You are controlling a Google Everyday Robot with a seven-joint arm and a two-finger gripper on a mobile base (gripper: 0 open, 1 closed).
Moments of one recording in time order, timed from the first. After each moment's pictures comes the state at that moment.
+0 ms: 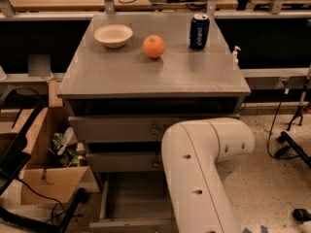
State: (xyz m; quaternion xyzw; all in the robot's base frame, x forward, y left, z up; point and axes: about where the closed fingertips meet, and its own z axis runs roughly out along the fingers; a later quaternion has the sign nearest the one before) arm 0.426 -0.138 0.187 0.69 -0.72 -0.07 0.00
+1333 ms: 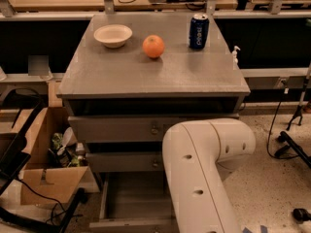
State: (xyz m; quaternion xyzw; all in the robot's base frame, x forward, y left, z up) arm 0.426 -0.137 0.187 0.69 -0.72 -0.07 0.00
